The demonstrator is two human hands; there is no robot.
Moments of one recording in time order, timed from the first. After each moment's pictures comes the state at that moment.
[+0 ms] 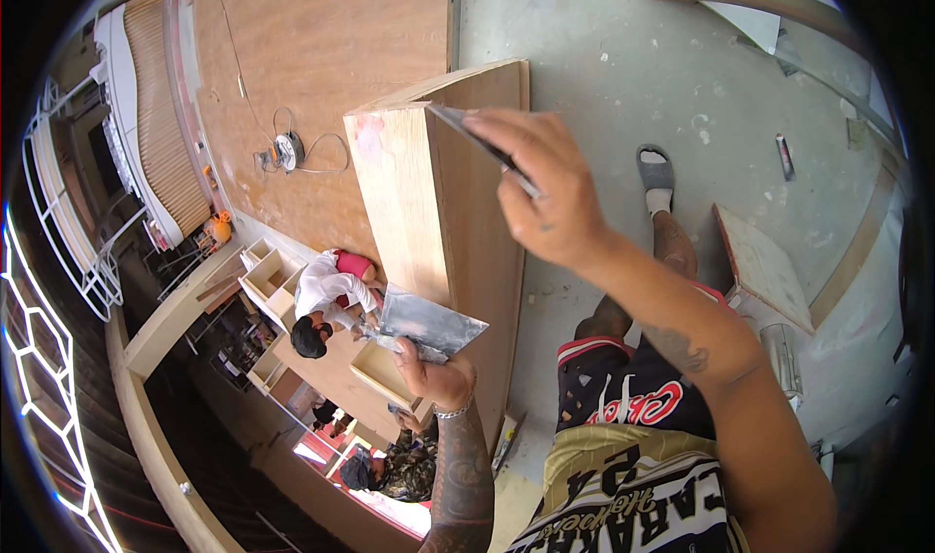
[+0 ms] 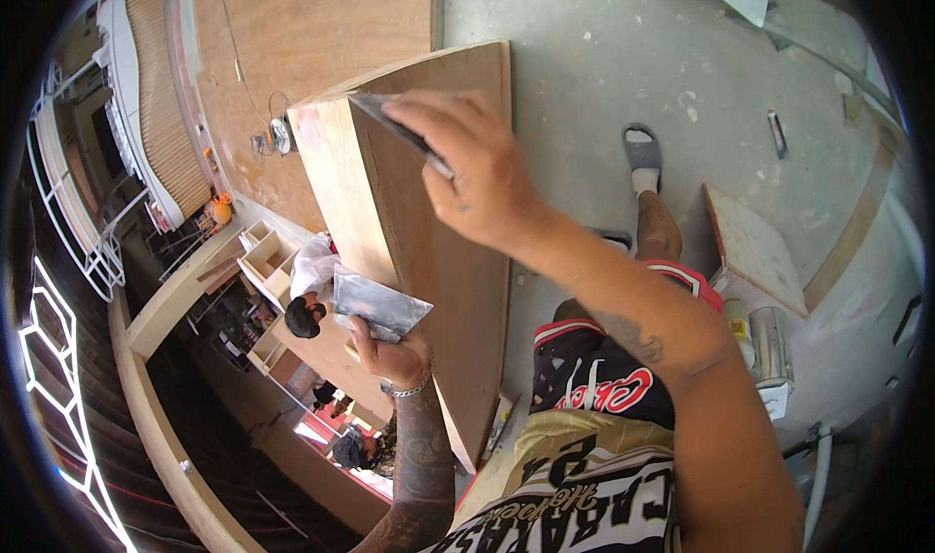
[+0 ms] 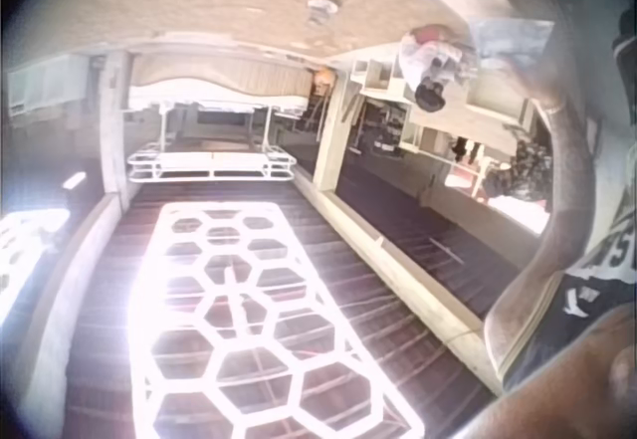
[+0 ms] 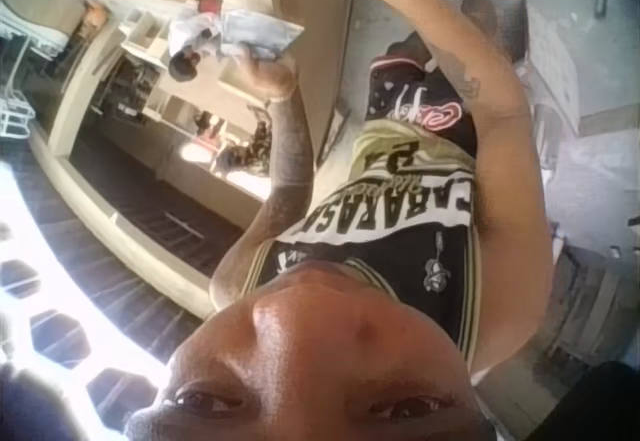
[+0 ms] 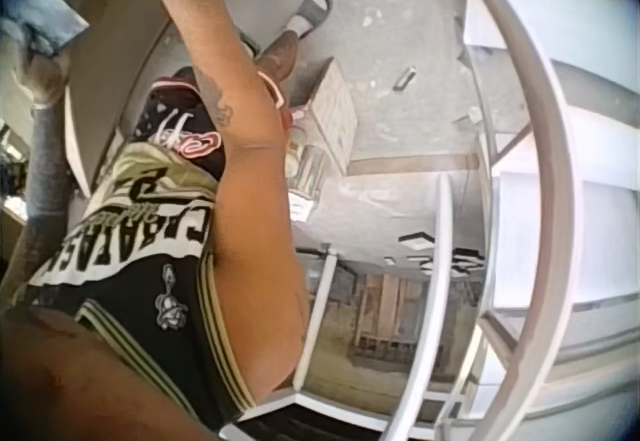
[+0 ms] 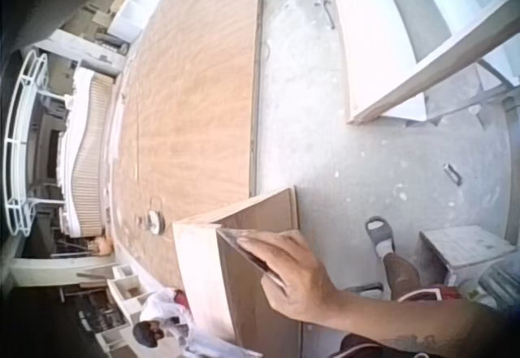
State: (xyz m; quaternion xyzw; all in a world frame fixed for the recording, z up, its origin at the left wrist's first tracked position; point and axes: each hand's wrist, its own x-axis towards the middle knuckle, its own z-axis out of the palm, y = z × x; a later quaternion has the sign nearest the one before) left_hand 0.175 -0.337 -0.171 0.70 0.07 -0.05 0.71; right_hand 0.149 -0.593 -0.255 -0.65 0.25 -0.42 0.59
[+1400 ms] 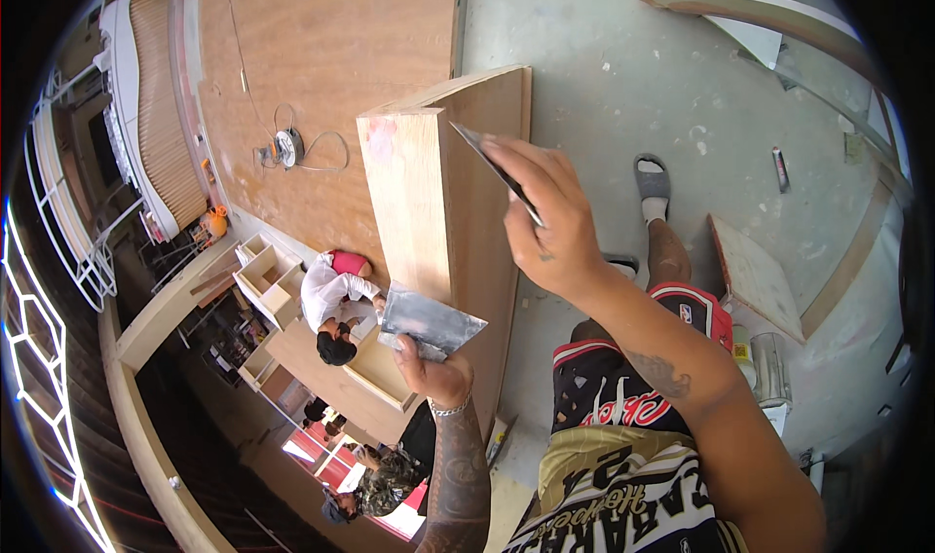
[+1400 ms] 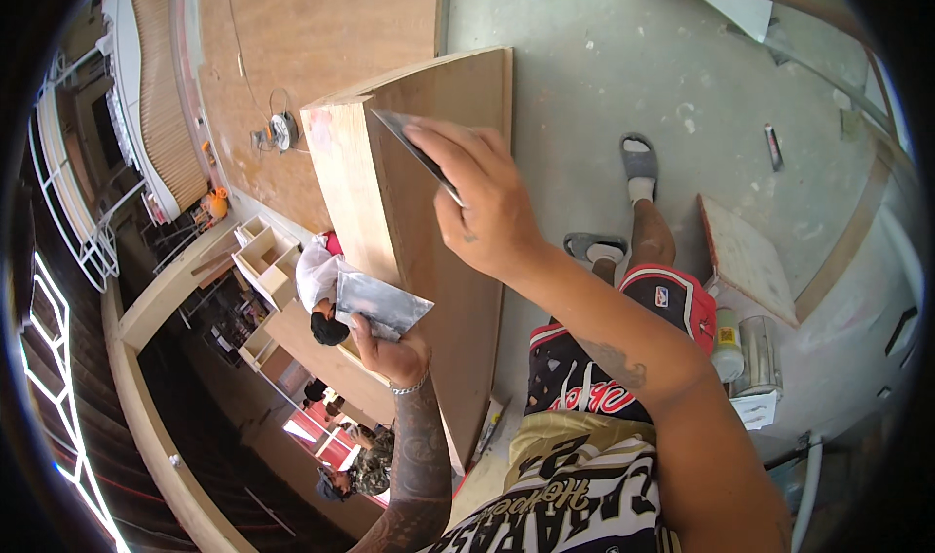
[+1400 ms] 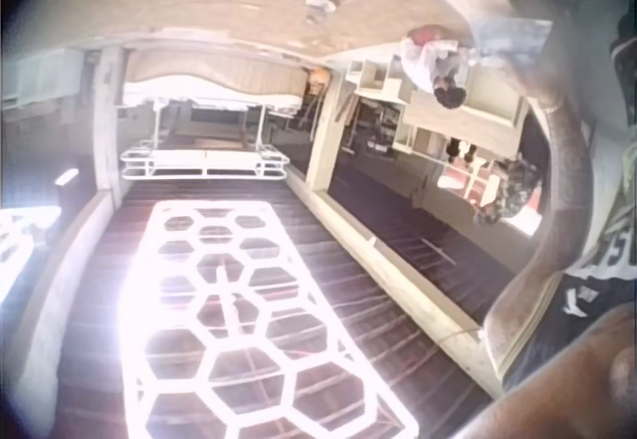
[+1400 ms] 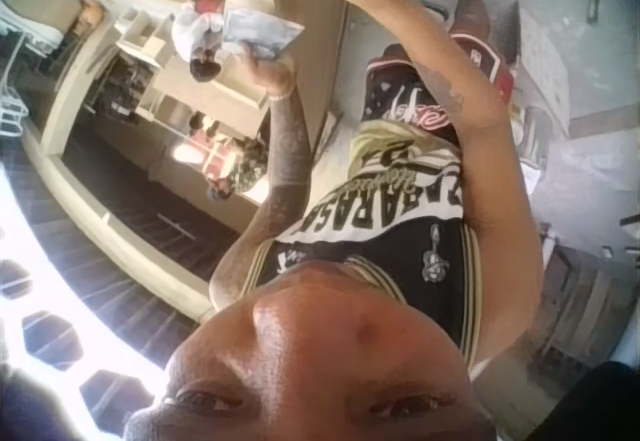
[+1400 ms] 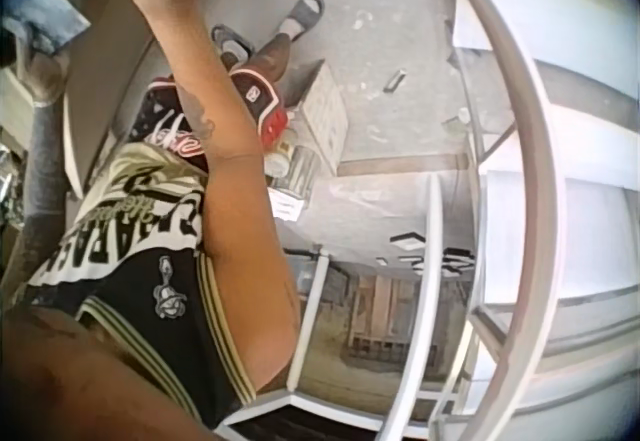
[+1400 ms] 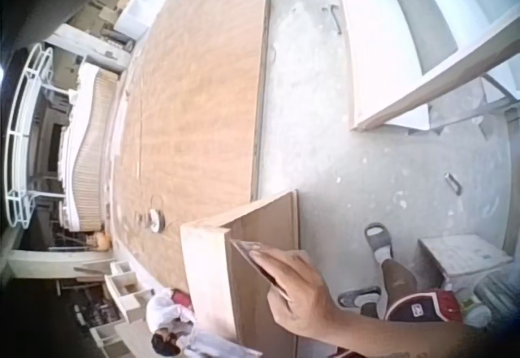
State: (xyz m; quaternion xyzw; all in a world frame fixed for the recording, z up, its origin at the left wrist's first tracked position) left_hand 0.174 -0.342 -0.169 0.72 0.05 -0.07 0.69; right_hand 0.138 -0.571 -0.244 -0.63 0.26 -0.38 0.62
